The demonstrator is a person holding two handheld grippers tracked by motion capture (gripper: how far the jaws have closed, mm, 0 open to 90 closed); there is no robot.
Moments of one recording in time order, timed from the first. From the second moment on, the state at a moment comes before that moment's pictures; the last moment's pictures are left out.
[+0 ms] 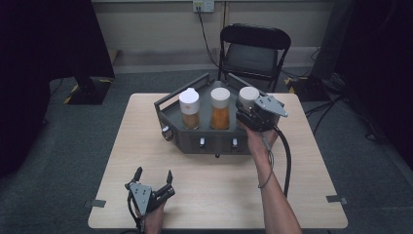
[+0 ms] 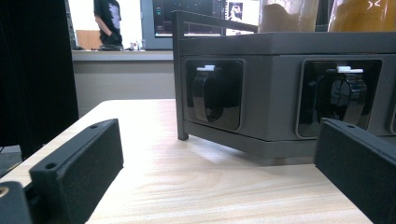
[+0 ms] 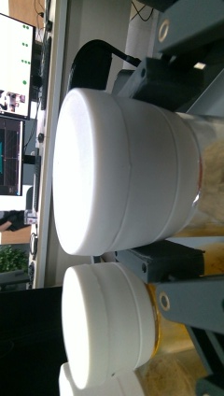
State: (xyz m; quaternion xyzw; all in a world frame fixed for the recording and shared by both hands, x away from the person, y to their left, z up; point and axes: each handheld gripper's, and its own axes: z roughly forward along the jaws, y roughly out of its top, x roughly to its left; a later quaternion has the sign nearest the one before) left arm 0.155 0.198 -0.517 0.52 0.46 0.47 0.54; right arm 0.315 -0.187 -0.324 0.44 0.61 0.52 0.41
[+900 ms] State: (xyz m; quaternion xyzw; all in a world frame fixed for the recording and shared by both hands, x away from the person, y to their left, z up) left arm 0.155 0.198 -0.517 0.52 0.46 0.47 0.54; right arm 0.321 -0.188 -0.331 0.45 0.61 0.51 0.40
